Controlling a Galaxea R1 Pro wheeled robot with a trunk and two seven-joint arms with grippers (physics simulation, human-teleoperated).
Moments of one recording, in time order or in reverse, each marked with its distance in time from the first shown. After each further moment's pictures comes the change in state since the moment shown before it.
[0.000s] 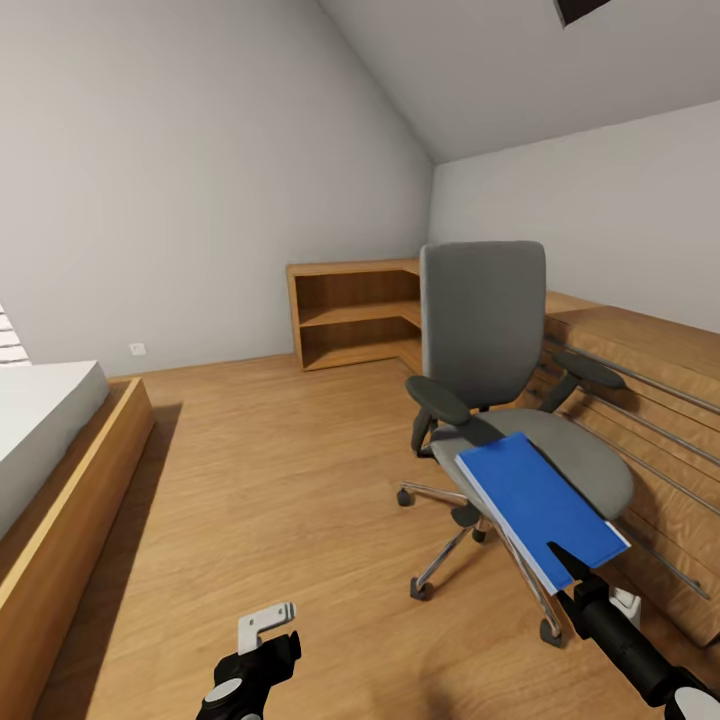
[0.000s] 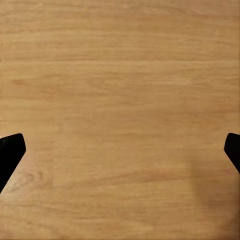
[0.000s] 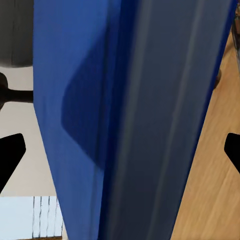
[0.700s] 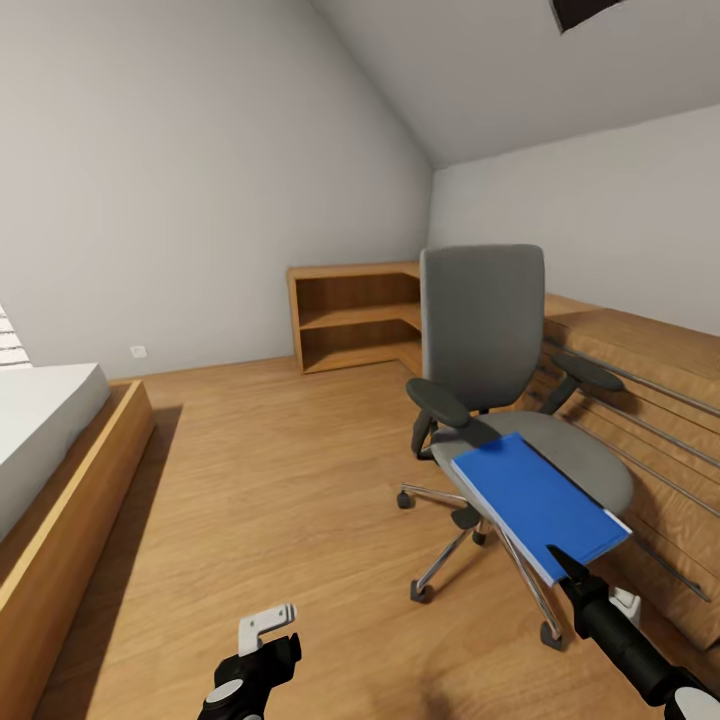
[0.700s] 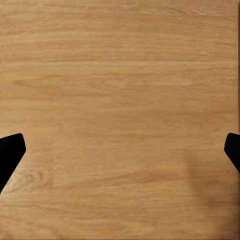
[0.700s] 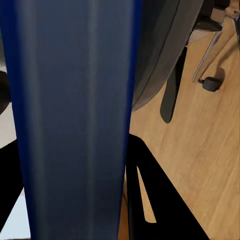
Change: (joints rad) left arm 0.000 -0.004 0.000 0.009 -0.001 0.000 0.000; right arm 0.001 0.000 0.001 -0.002 -0.001 0.000 0.002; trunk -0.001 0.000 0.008
